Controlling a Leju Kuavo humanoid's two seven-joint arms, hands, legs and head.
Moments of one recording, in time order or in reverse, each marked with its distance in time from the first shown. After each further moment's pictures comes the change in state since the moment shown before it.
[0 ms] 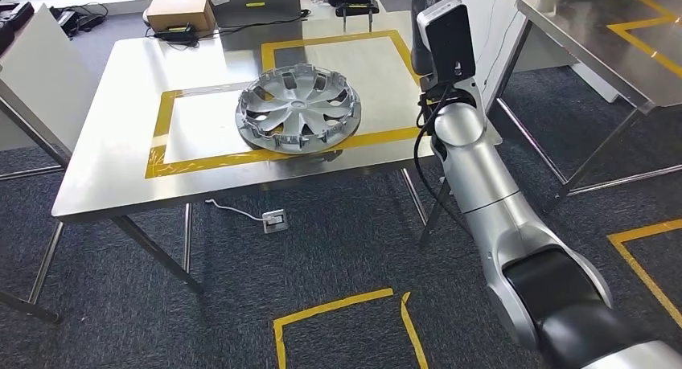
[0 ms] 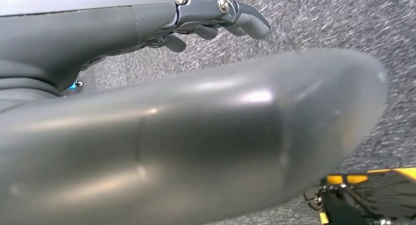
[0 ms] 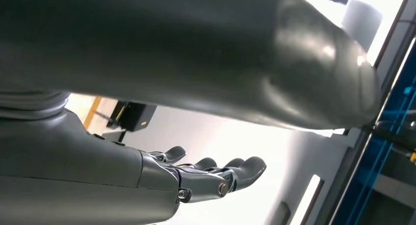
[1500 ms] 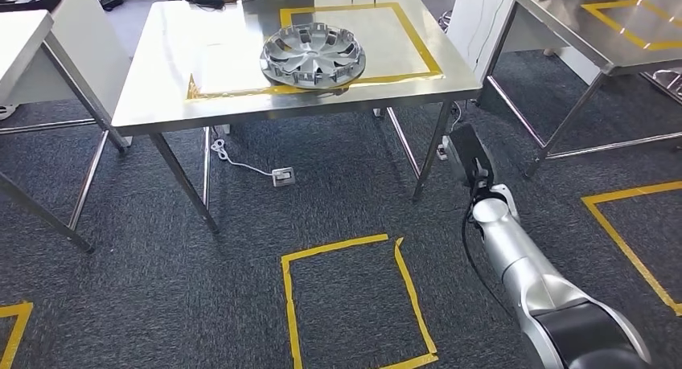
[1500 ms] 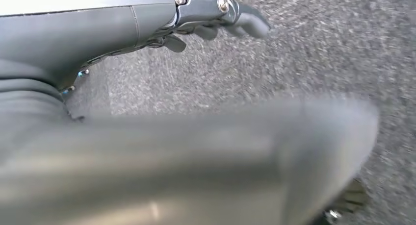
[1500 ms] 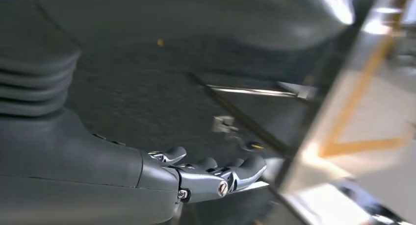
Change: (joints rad) left arm 0.005 -0.005 0.031 -0.001 -0.027 -0.004 -0.013; right arm 0.310 -0.152 -0.155 0.449 0.074 -0.032 0.249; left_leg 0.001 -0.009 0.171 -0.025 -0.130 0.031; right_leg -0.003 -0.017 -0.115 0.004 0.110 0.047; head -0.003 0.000
